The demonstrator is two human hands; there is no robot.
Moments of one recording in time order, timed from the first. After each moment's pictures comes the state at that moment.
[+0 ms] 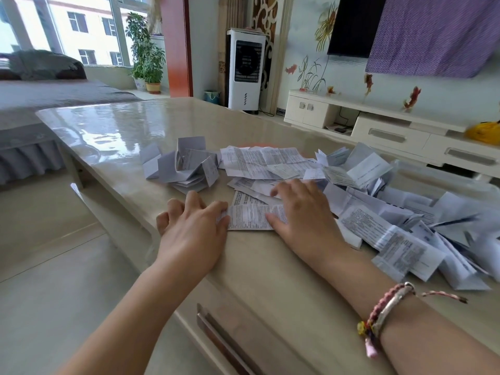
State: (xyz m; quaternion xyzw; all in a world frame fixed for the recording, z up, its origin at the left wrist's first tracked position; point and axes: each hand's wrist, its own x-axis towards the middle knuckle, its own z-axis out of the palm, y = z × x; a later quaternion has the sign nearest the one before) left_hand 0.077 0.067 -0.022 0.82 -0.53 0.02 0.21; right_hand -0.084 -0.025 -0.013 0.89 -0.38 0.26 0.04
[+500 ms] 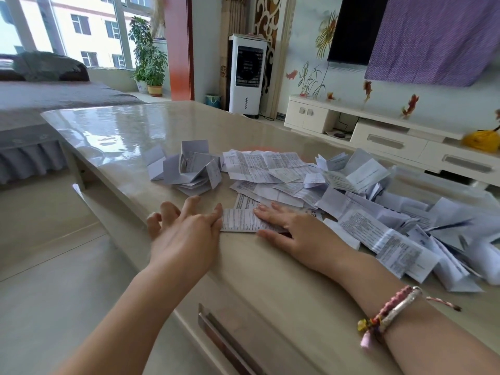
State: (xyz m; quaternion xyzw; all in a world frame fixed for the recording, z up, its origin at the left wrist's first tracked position) left_hand 0.083 0.084 -0.020 0.84 -0.52 0.03 0.15; right_hand -0.095 -0.024 -0.012 0.93 -0.31 0.12 -0.16
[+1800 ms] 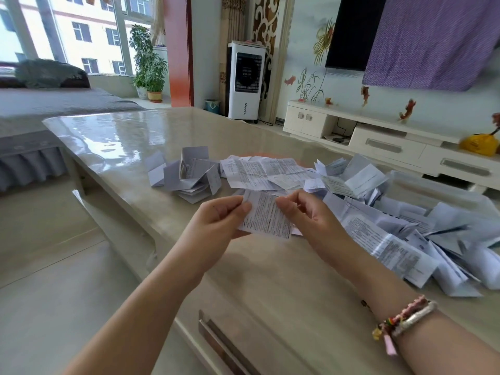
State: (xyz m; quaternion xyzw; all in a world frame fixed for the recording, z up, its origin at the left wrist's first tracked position) left_hand 0.060 0.078 0.002 0.51 -0.49 -0.38 0.60; right_hand -0.101 -0.015 0.004 0.78 -0.31 0.35 -0.42
